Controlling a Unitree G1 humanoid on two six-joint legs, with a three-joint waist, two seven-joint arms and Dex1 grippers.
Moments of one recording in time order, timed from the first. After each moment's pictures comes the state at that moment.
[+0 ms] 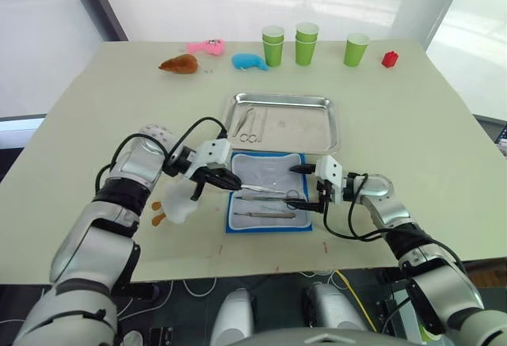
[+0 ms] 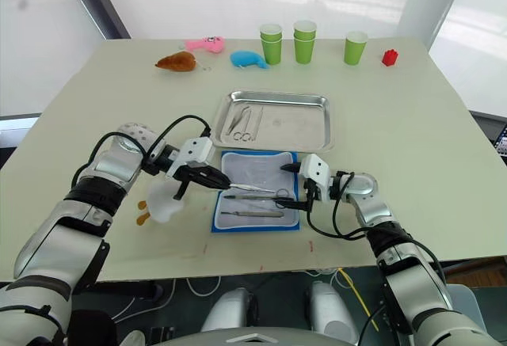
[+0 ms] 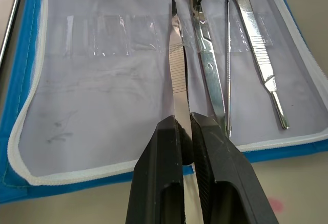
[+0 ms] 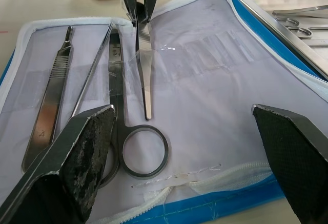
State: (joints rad) left arm -0.81 0.73 -0.40 0.65 -0.11 -0.09 -1.57; right arm -0.54 -0.27 0.27 0.65 0.14 -0.24 1.11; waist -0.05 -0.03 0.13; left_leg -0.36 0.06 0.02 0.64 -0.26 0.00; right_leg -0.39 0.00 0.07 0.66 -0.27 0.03
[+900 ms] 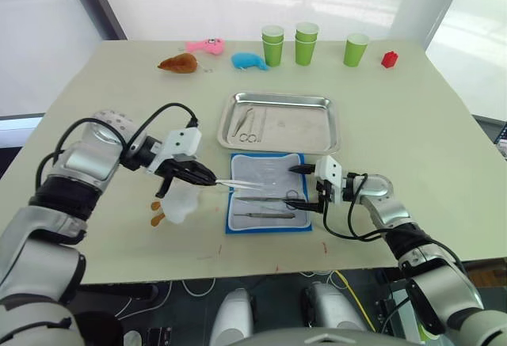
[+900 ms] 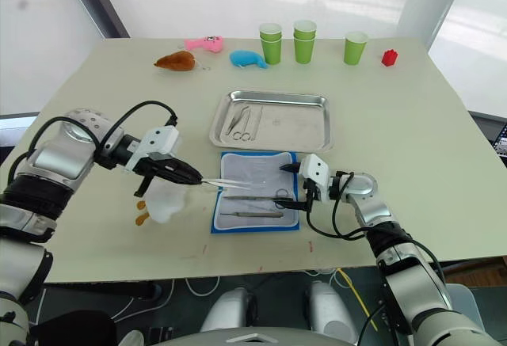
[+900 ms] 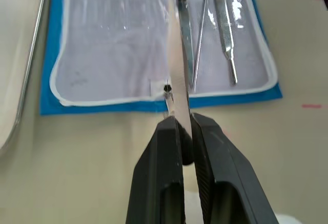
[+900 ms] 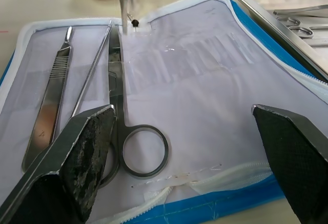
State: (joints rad) left arm -0.77 1.04 -0.45 0.39 -0.31 0.04 -1.57; right arm -0.54 -0.26 0.27 0.65 0.14 -0.24 1.11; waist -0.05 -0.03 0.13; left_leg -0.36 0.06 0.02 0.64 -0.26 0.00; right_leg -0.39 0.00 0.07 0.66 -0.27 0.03
